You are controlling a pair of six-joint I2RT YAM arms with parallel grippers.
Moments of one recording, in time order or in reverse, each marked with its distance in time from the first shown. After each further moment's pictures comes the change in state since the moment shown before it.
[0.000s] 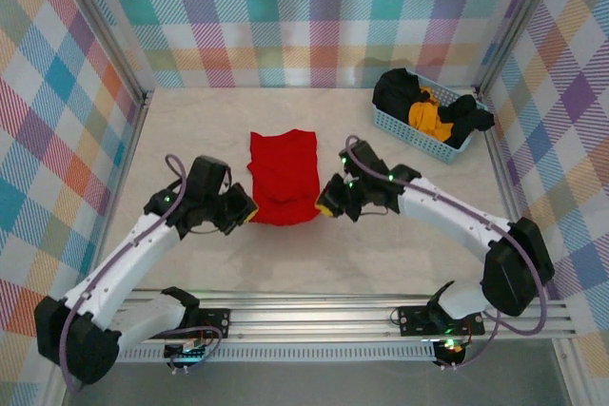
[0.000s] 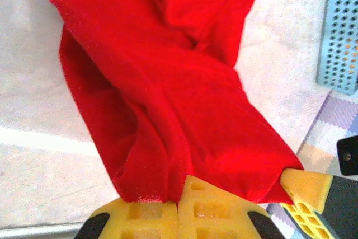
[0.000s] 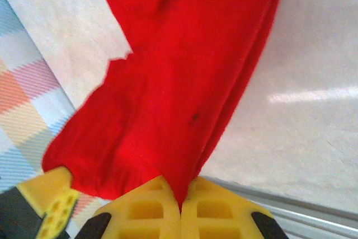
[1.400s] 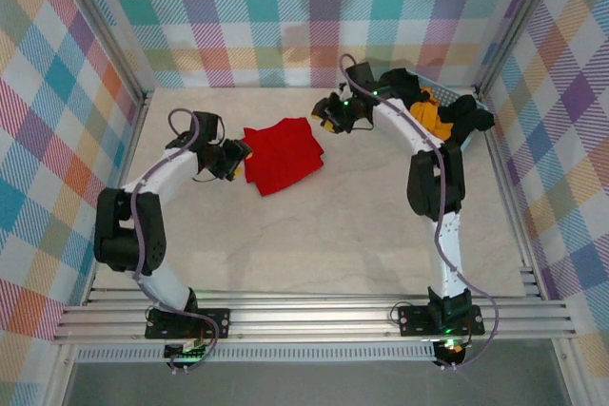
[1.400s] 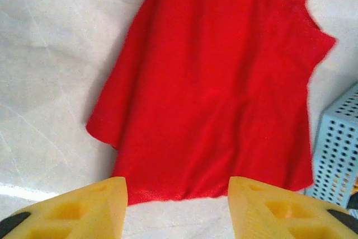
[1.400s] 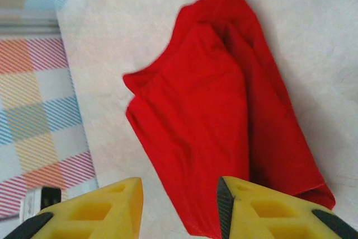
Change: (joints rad) left arm 0.299 0.633 0.249 0.321 0.058 0.139; right arm -0.299 0.824 0.927 -0.055 -0.124 -0.448
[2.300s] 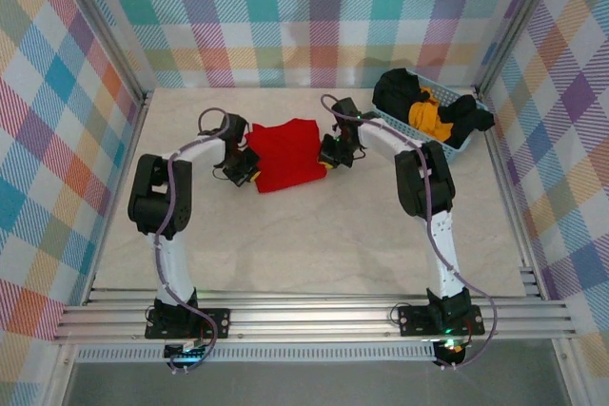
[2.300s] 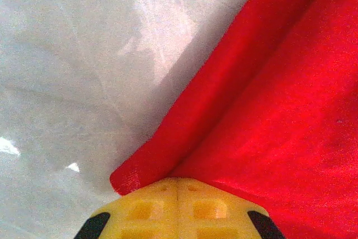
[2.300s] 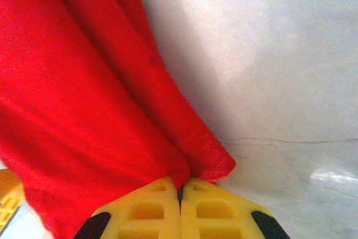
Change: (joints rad) left arm -0.080 0.317 0.215 -0.140 -0.129 0.043; right arm 0.037 0.042 -0.218 -0.070 0.131 -0.112
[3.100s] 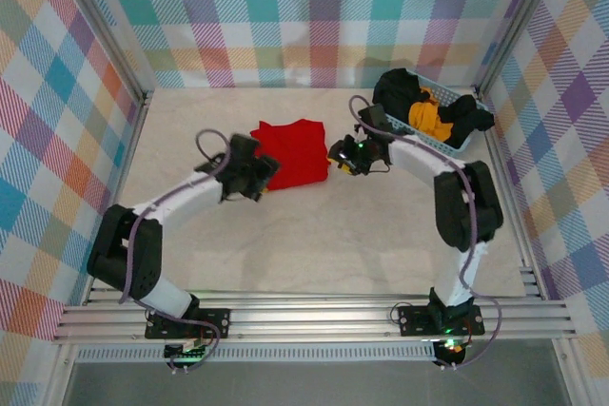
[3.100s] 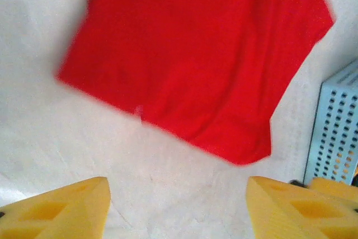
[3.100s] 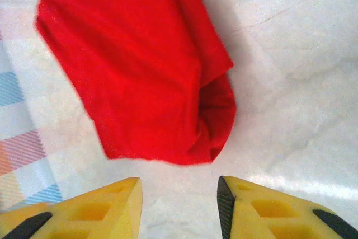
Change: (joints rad) left arm -0.270 -0.472 -0.441 0.328 -0.108 -0.416; right arm -0.036 -0.471 -0.517 0.316 -0.072 0.147
